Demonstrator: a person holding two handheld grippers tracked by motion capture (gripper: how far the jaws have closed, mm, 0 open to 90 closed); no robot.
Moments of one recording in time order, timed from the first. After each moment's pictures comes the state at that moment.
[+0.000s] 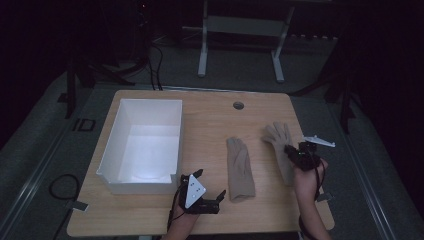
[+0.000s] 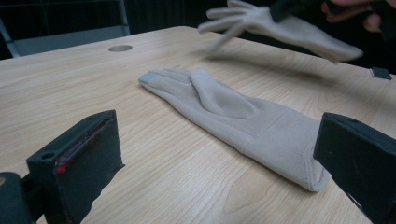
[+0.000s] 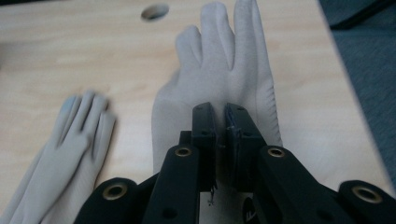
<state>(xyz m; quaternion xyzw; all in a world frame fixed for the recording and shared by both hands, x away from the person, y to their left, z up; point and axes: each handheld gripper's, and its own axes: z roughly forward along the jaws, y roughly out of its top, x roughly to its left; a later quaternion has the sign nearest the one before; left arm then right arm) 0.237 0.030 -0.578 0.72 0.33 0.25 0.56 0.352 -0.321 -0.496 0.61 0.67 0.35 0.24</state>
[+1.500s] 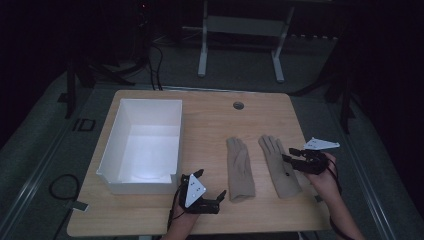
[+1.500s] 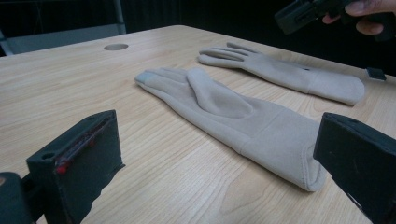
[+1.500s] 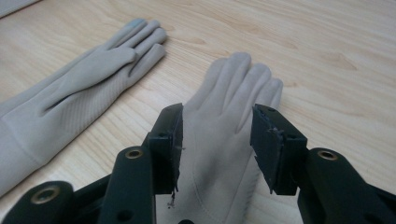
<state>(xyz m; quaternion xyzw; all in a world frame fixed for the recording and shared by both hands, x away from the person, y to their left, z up) 0.238 0.030 -0.578 0.72 0.33 0.24 0.57 0.357 -0.360 -0.502 0.37 0.82 0.38 0.19</state>
